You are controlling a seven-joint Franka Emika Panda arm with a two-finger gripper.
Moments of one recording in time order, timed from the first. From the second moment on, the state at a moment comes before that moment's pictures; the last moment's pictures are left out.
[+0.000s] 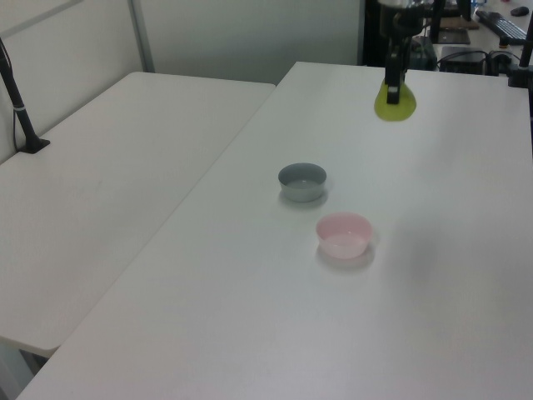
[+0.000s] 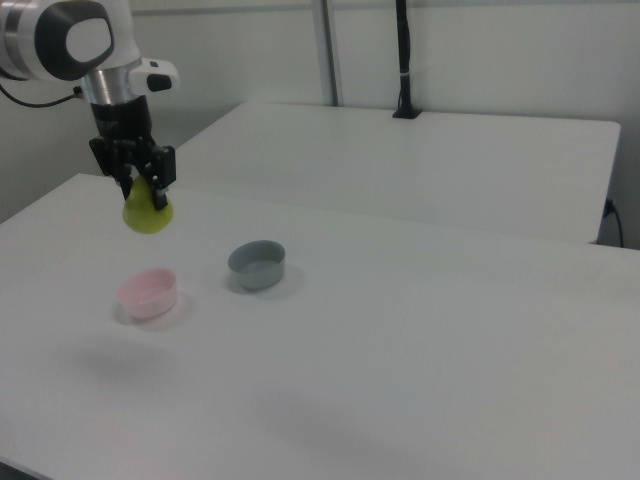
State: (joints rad) arm 0.14 -0.05 0.00 -1.72 0.05 1.67 0.07
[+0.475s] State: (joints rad) arm 0.01 -0.07 -0.02 -1.72 0.05 1.65 -0.22
